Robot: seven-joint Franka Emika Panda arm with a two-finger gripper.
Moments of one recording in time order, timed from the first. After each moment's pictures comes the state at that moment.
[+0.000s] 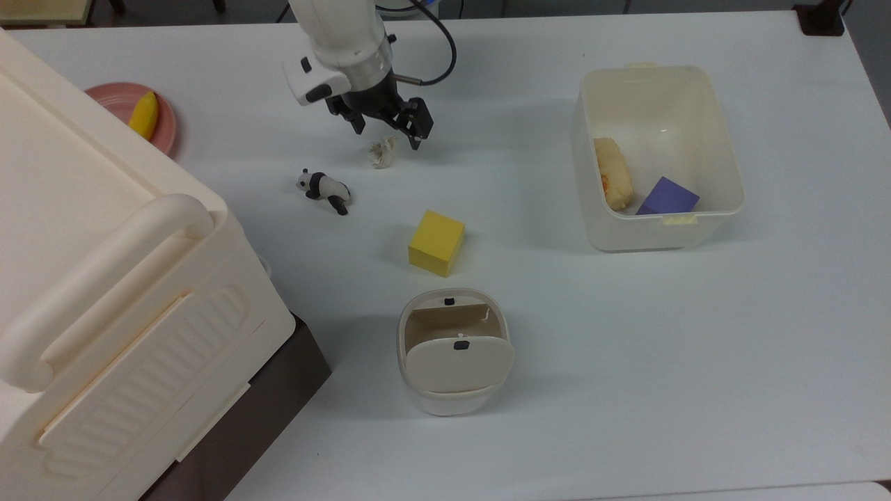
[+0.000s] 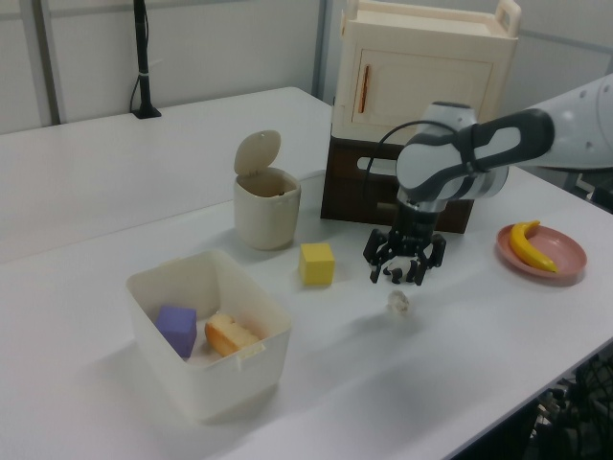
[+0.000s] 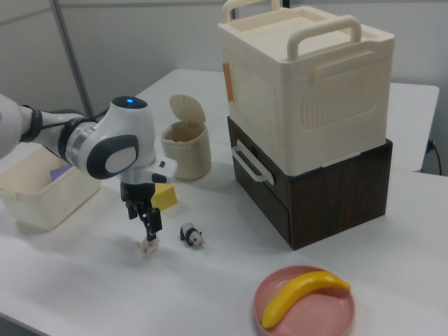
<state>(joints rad) 0.08 0.05 -0.10 -2.22 0.18 2.21 0.24</state>
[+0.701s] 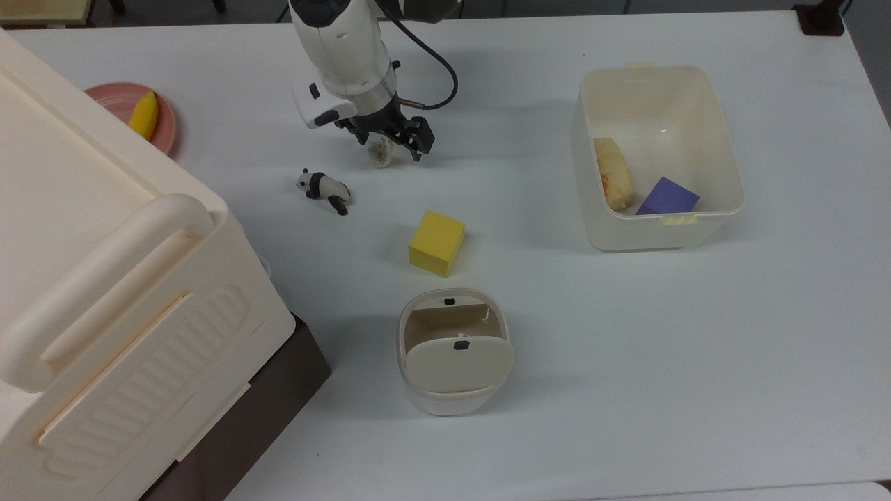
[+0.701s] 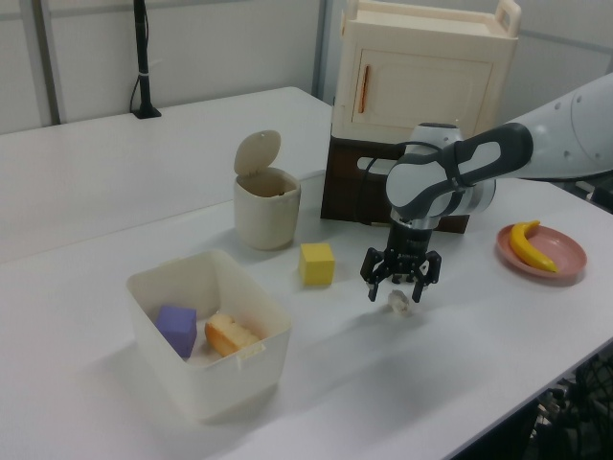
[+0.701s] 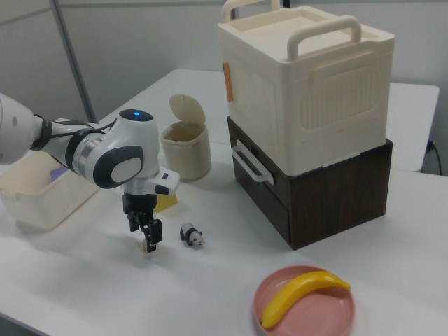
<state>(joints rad) 0.08 0.12 -0.10 -2.22 0.18 2.22 0.24</state>
